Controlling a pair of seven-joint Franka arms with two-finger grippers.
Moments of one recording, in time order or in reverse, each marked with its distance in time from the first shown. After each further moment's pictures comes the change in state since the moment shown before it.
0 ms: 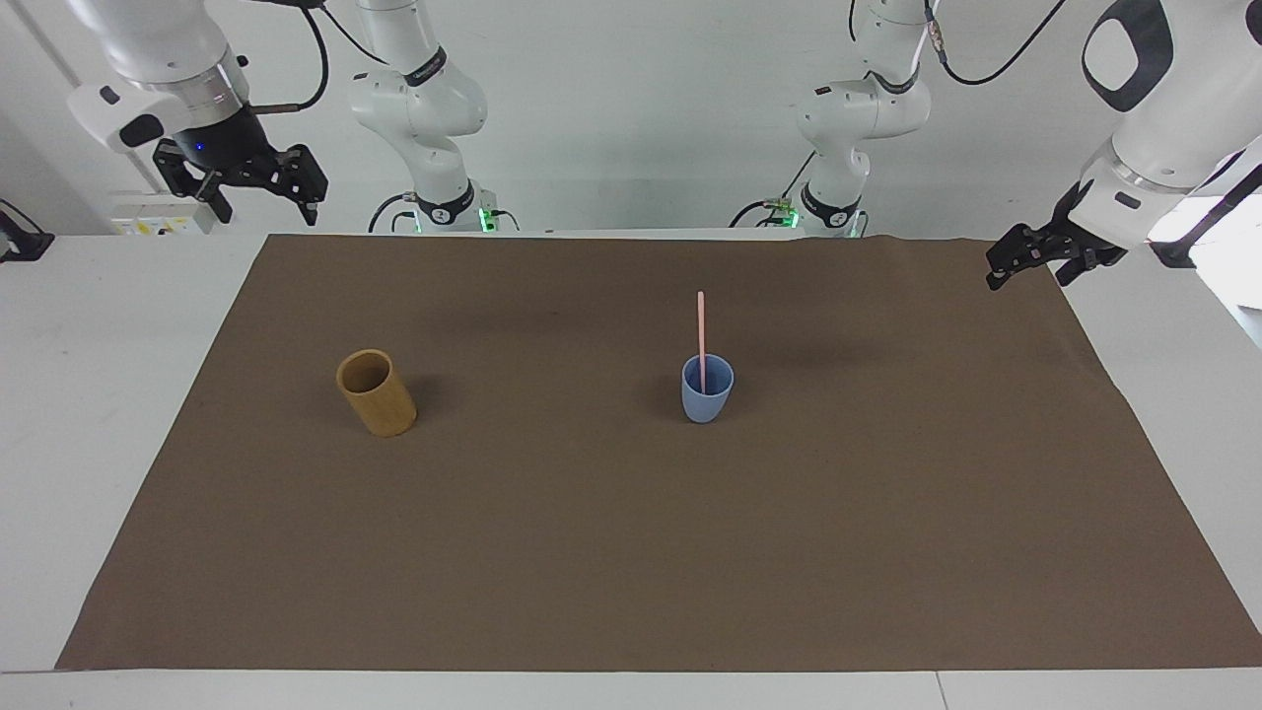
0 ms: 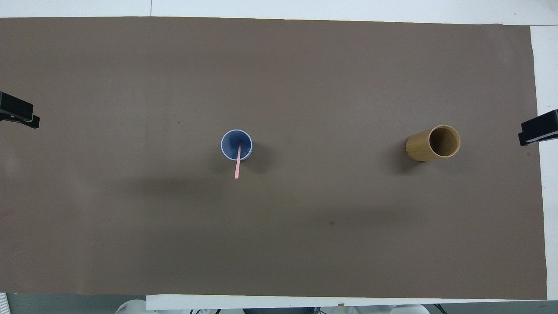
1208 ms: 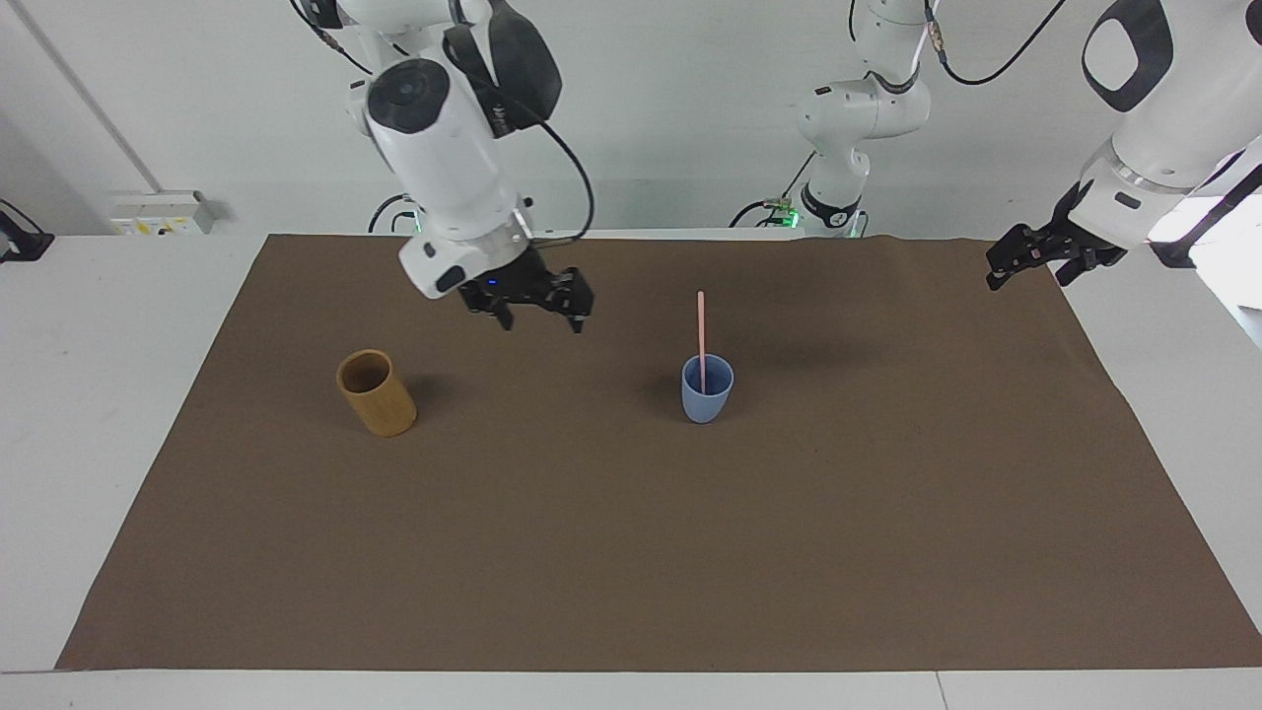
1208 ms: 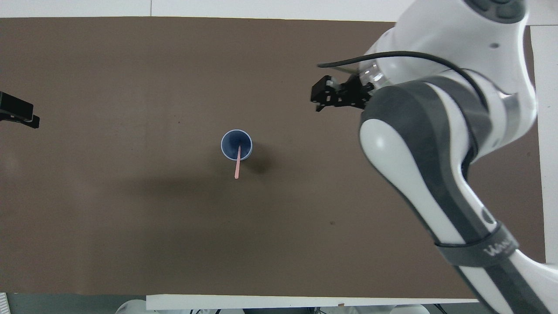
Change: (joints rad) left arm 0.000 0.000 0.000 0.000 0.000 0.000 0.000; right arm 0.127 0.209 0.179 -0.012 0.147 0.344 0.475
